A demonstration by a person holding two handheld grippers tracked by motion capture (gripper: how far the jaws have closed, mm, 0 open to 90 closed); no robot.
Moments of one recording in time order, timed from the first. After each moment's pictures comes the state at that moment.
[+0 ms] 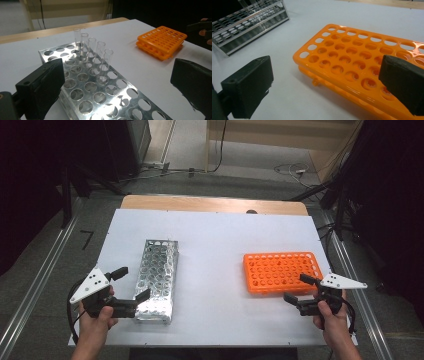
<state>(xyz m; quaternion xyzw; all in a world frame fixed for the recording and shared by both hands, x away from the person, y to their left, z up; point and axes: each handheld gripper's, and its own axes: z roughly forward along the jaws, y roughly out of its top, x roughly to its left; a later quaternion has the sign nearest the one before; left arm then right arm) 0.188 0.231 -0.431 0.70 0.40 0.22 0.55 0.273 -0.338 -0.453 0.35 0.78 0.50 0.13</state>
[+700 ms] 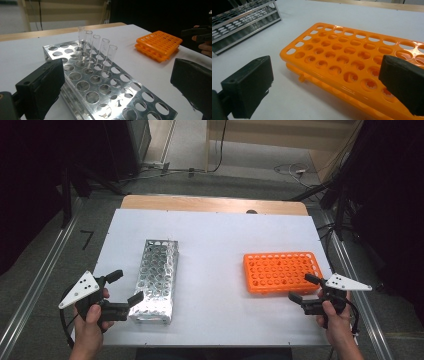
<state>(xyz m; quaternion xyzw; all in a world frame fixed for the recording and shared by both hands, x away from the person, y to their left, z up) 0.187 0.247 -0.445 0.68 0.40 0.21 0.58 0.277 -0.354 -0.463 0.35 0.77 0.51 0.14</state>
